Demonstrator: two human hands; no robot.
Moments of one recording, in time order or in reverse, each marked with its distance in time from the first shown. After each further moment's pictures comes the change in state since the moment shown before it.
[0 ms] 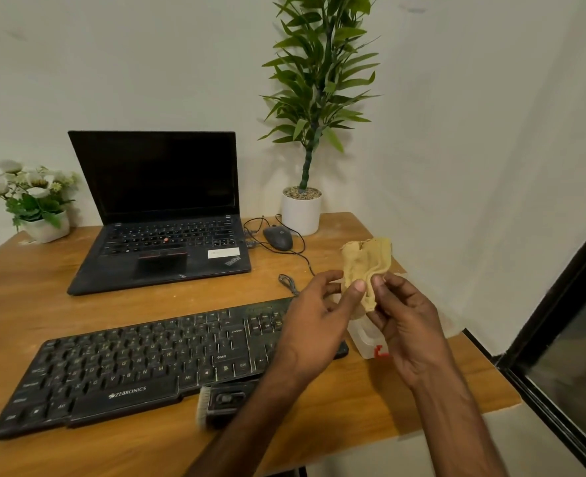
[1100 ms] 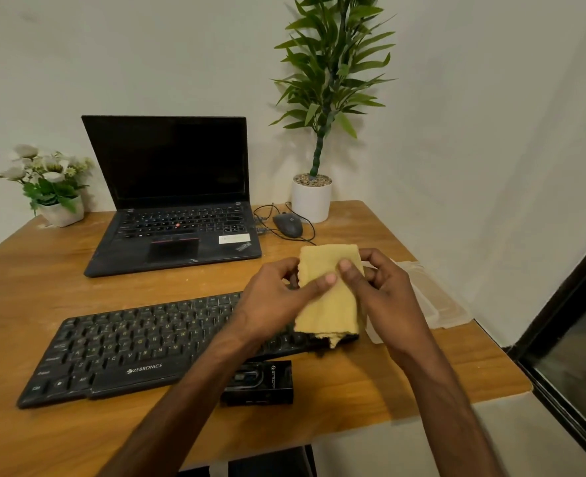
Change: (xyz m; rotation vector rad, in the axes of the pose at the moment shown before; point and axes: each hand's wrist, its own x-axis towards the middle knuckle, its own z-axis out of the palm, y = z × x) left_hand 0.004 -0.009 -0.063 0.034 -0.063 -0.082; right_hand -0.015 0.004 0.032 -0.596 -0.276 -0.181
